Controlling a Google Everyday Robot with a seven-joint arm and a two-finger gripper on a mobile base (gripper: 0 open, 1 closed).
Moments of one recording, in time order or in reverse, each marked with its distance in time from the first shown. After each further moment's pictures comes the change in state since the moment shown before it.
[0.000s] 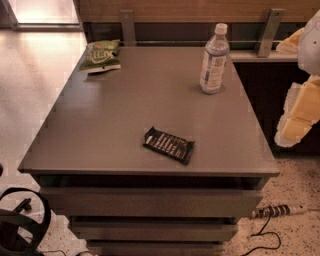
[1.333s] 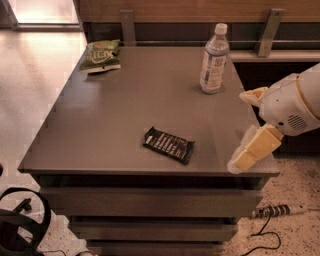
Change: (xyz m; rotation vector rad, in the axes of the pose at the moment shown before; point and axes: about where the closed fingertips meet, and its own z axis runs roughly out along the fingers) arm -0.026 0.035 0.105 -0.149 -0.391 0.151
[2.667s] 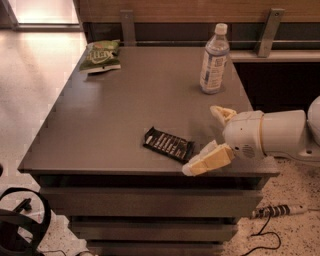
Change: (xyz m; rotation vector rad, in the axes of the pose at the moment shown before) arm -0.031 0.006 0.081 0.054 -0.393 0.095
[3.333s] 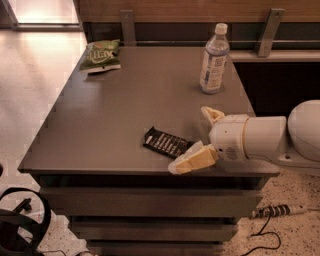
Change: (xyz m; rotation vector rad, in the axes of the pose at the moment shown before) arm -0.007 0.003 0.028 0.042 -0.038 0.012
